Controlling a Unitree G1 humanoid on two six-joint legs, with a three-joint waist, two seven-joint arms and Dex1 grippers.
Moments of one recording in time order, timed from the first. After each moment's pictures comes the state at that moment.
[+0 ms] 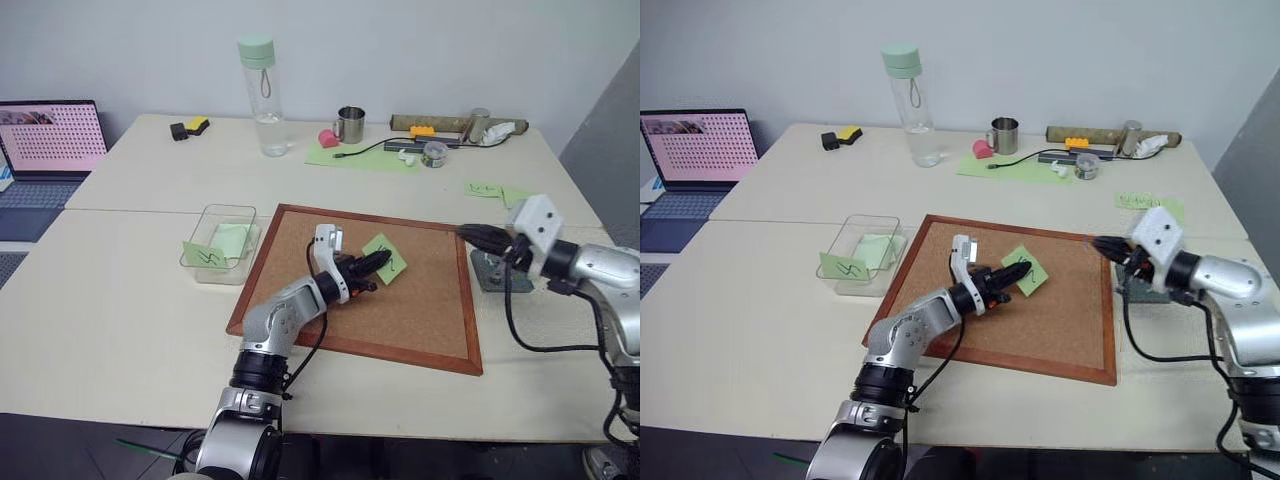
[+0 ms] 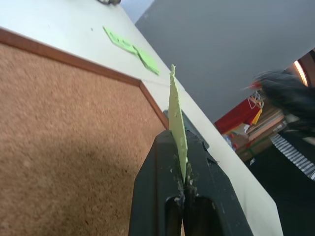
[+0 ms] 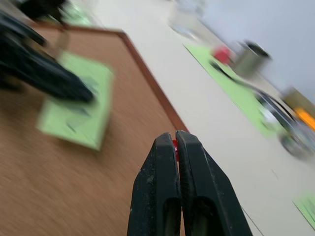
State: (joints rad) left arm -0.52 -0.04 0.03 0.21 -0.58 0.66 -0.58; right arm -0.32 -0.82 -0.13 -0.06 0.23 0.29 0.85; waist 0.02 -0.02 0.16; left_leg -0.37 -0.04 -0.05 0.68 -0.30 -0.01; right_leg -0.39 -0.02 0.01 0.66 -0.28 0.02
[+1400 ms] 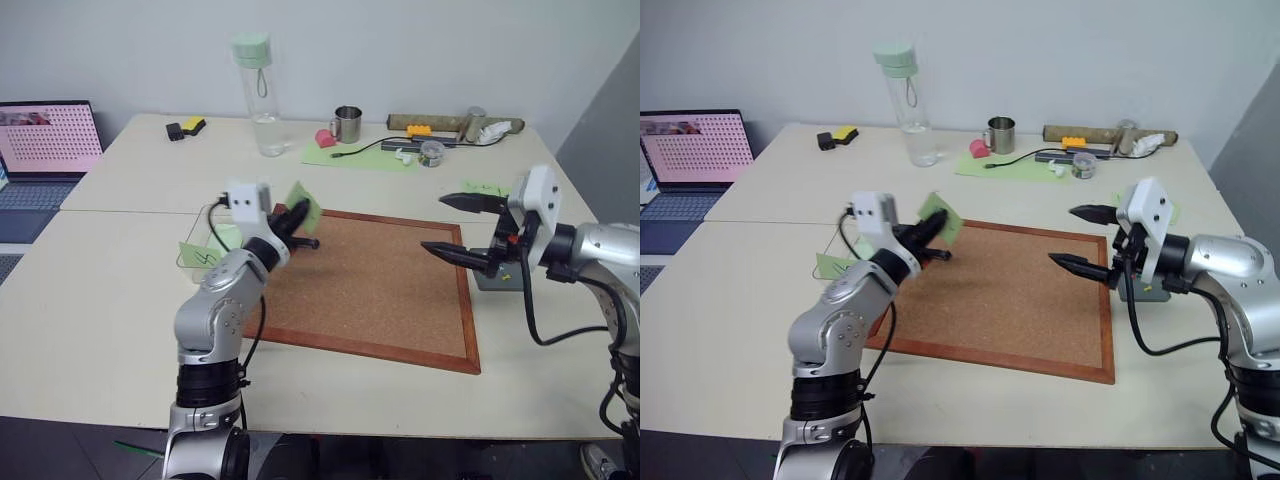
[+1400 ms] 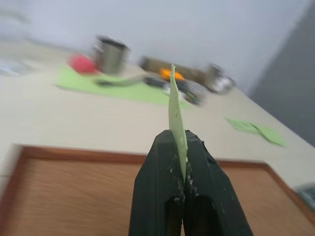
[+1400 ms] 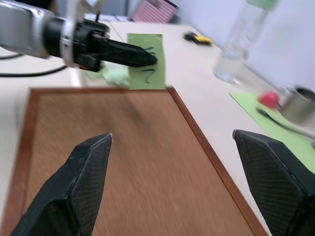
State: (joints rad) left arm -0.47 0.16 0.18 -0.25 -0.42 0.63 -0.17; right arm -0.51 -0.77 -0.10 -0.32 0.56 0.58 0.96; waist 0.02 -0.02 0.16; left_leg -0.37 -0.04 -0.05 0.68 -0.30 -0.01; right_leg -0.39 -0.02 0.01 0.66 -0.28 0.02
